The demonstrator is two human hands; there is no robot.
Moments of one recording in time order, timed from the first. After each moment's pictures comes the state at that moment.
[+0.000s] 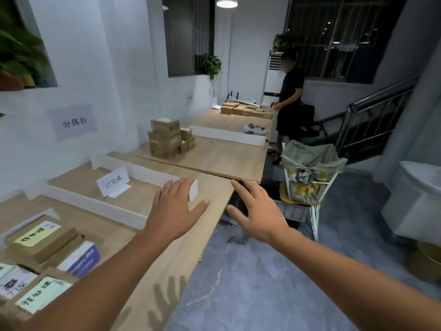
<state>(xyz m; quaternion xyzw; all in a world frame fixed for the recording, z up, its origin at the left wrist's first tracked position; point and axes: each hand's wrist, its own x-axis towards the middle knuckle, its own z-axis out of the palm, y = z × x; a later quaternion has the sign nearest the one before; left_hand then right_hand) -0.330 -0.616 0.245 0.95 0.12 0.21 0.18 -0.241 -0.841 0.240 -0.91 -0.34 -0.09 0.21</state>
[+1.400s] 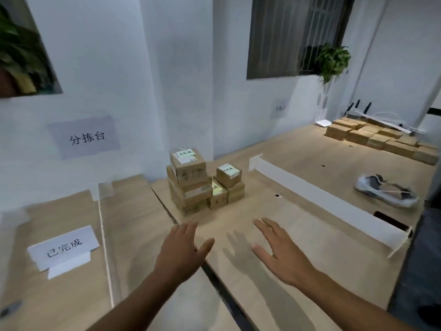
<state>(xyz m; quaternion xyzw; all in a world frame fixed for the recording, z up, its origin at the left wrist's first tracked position) 0.434 -0.385 0.144 0.88 0.41 0.16 0.17 0.656 -0.557 0.149 -0.79 -0.55 0.10 0.24</state>
